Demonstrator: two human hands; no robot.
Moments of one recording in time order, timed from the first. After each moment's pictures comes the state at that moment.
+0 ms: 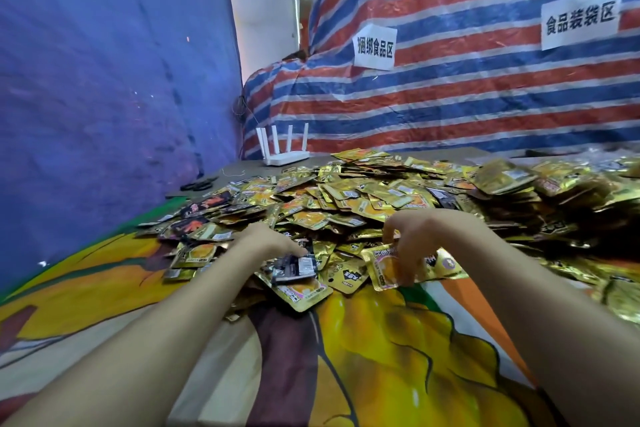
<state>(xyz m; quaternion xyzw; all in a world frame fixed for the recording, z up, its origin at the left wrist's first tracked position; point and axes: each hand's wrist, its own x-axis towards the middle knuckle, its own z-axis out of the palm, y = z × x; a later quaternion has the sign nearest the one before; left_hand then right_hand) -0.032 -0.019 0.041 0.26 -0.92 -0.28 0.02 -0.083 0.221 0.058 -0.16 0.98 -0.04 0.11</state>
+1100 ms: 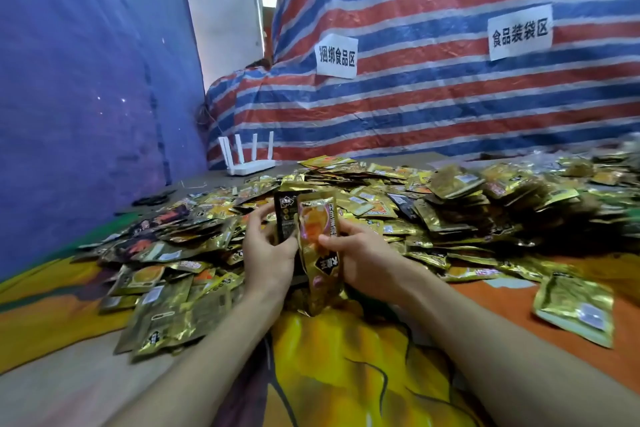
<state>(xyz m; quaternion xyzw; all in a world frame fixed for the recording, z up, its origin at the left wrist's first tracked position) -0.043 0.060 -0.002 -0.01 -0.66 -0.67 0.33 -0.058 0.200 0.012 -0.22 0.53 -0.80 0.17</state>
